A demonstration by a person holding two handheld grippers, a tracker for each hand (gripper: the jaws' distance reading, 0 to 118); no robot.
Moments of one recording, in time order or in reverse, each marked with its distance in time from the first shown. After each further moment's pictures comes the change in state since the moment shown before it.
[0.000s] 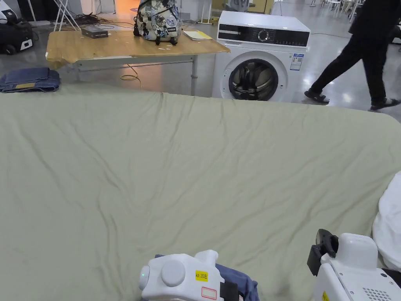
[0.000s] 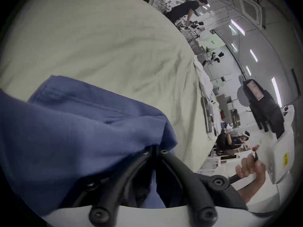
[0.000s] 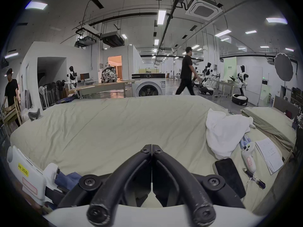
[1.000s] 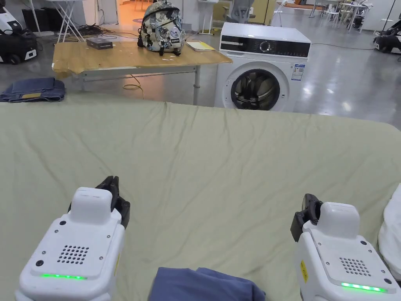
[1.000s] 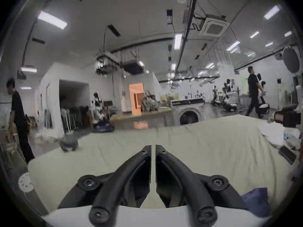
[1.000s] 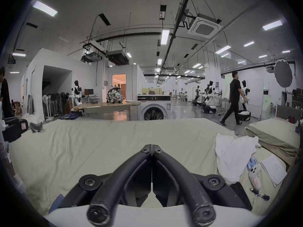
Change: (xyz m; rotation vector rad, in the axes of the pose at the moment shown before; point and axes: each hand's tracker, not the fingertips) left arm 0.022 -0.043 0.203 1.203 0.841 -0.563; right arm -0.053 0.048 -0.010 0.214 0.027 0.015
